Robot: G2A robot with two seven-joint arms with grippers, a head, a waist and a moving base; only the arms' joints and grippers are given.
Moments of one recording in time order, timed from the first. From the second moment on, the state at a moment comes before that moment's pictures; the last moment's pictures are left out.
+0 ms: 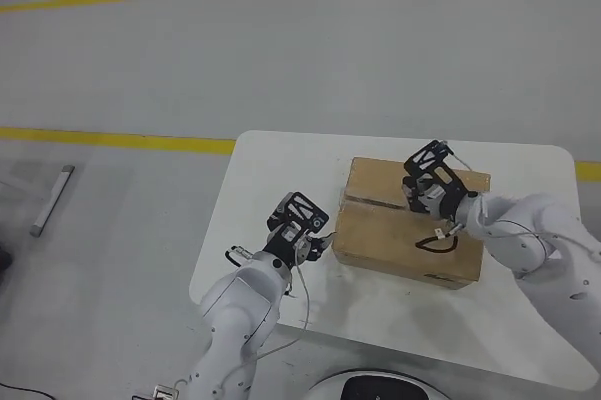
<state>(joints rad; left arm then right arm) 1.22 -1.45 -1.24 -2.01 1.73 -0.46 -0.70 -1.01 -1.02 1.25 -1.81 -0.83 -0.11 0.82</state>
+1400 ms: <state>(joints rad) 1.20 -1.42 -1.20 -1.99 1.68 -0.49 -0.72 -1.49 -0.98 1.71 -2.09 -0.57 -0.25 0.62</state>
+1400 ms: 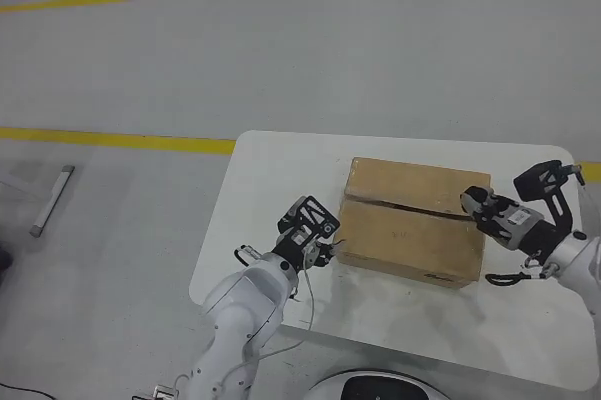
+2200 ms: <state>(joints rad) 1.19 -1.41 -1.18 -1.99 1.67 -0.47 -0.72 -1.47 -0.98 1.73 -2.03 -0.64 -0.32 0.62</state>
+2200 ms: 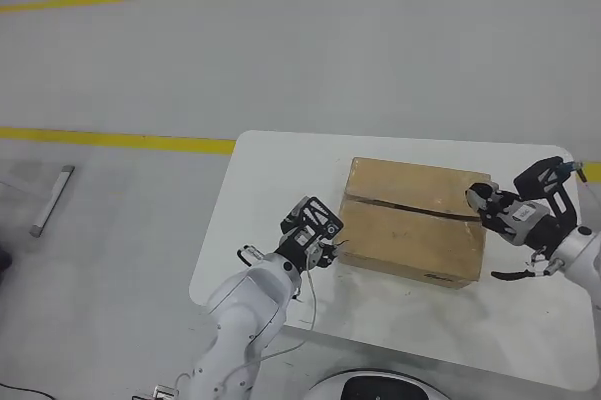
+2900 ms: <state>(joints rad) 1.15 -1.40 -1.15 -1.99 1.67 -0.48 -0.70 -1.44 -0.96 1.72 -1.96 -0.67 -0.38 0.69</state>
